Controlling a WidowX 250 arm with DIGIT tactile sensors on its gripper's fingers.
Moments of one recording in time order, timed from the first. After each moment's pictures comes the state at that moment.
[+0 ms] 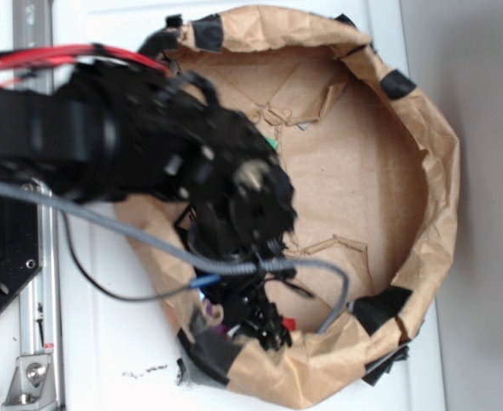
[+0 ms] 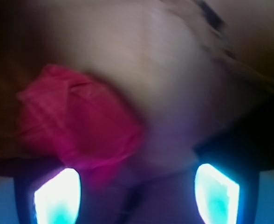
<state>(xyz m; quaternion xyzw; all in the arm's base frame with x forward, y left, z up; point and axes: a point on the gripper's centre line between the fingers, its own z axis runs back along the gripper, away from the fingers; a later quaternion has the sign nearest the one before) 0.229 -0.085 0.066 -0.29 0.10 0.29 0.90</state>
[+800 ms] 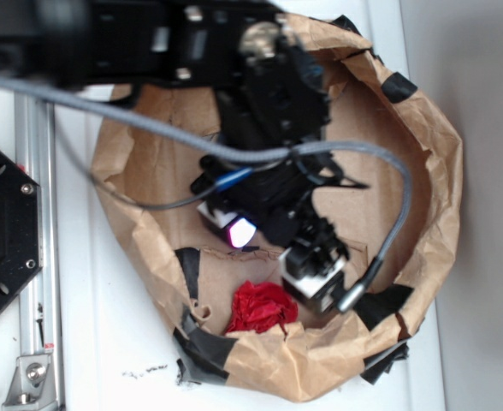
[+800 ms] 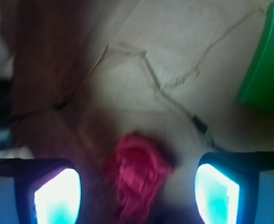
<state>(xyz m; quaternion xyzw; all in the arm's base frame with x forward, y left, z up) 0.264 -0.043 0.091 -0.28 0.06 0.33 0.90</state>
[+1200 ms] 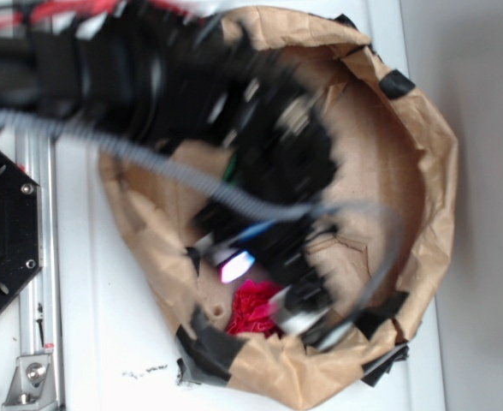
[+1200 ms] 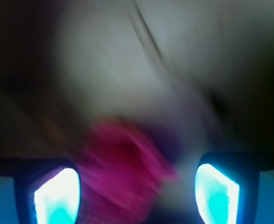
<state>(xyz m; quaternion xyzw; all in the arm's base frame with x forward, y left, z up) 0.227 -0.085 0.048 -0.26 0.14 0.30 0.91</state>
